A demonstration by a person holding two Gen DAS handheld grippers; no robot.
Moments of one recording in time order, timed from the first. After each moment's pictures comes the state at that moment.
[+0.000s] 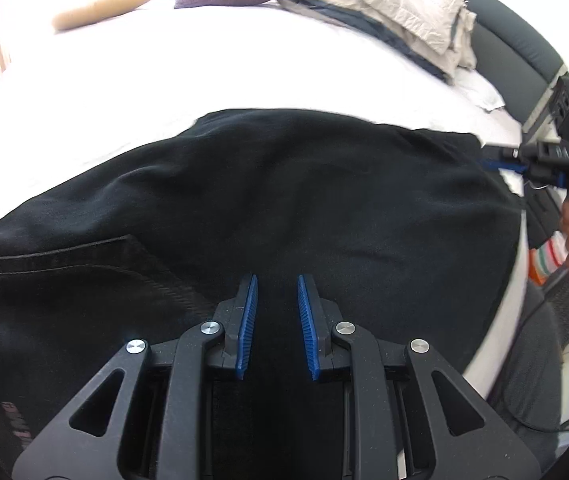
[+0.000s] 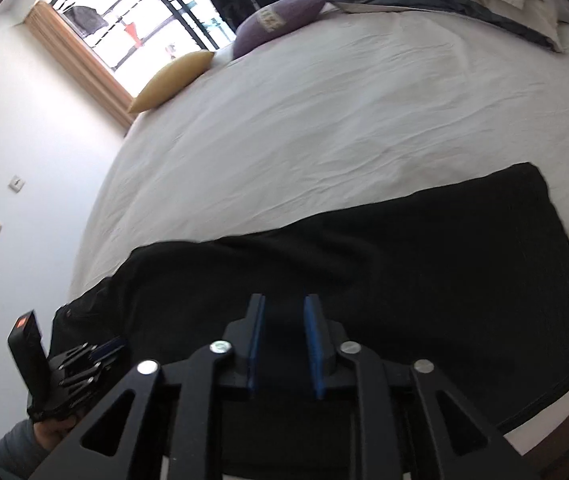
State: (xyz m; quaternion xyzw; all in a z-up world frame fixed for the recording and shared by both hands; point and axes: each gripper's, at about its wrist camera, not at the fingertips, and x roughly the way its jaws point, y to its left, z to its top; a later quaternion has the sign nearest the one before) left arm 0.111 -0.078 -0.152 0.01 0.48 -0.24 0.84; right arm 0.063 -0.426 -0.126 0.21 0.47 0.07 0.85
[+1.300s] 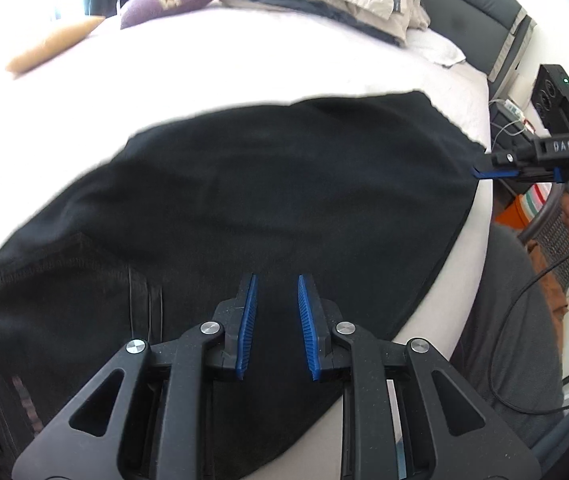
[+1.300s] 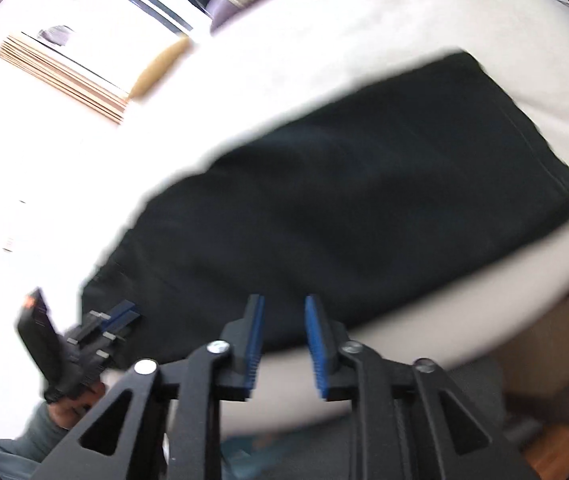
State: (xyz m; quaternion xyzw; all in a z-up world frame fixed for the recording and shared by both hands) left arm 0.077 -0.125 -0.126 0.09 0.47 -0.29 0.83; right arm -0.003 -0.415 -0.124 0.32 0.48 0.07 0.81
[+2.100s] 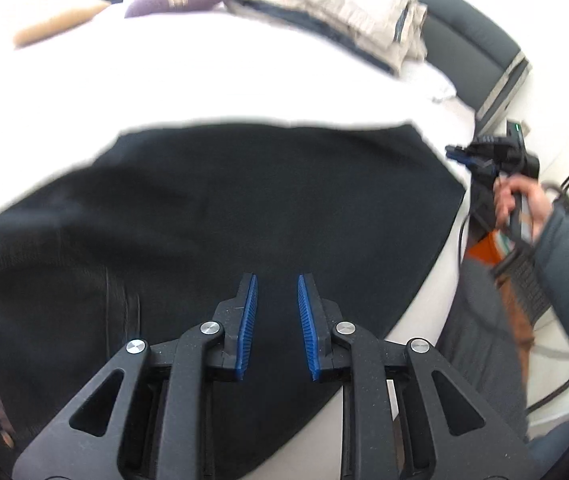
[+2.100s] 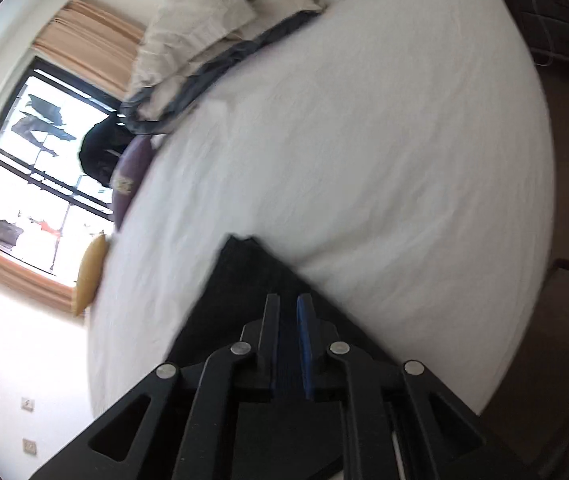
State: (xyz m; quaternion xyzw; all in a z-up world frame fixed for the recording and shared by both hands) left arm 0.087 -0.112 -0.125 0.00 0.46 -0.32 0.83; right arm -0.002 -0.607 -0.156 0.47 0.30 -0.13 0.82
